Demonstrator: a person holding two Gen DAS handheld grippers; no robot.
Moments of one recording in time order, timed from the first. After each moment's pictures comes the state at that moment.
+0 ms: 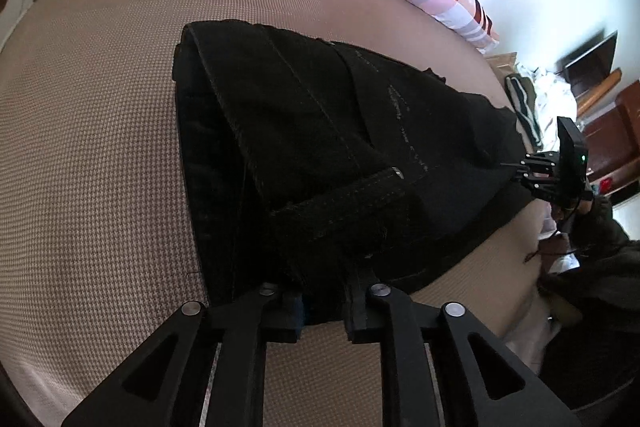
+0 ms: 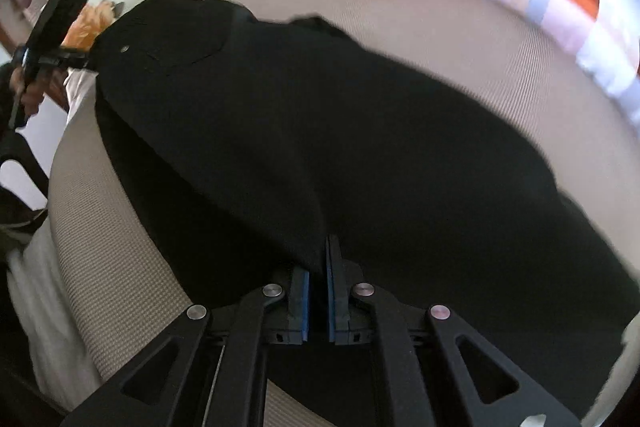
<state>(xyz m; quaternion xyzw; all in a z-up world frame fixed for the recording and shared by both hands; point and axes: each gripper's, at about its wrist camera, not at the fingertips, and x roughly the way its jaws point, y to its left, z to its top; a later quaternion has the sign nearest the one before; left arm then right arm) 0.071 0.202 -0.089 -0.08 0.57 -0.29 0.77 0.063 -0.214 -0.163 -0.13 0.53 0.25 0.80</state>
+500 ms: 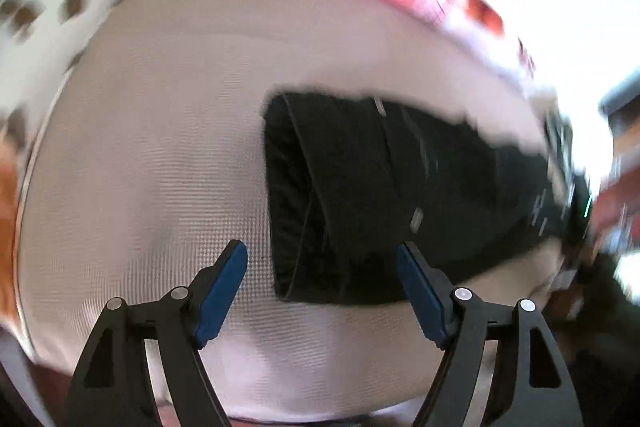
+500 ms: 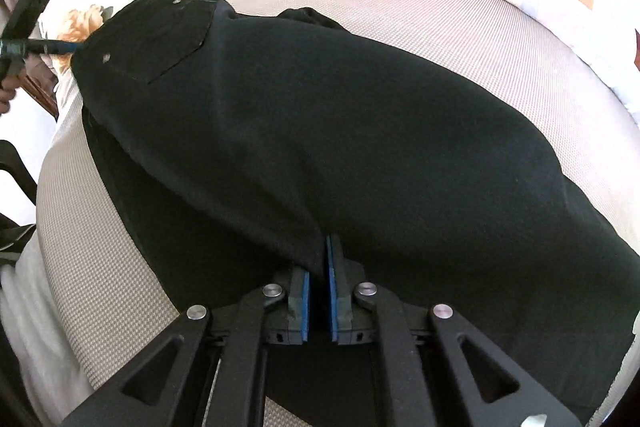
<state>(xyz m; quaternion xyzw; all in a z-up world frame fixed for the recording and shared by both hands) 0.065 0.239 -0.030 -0.13 0.57 -0.17 0.79 0.062 -0.212 -0.173 -0.12 0.53 0.24 0.81</state>
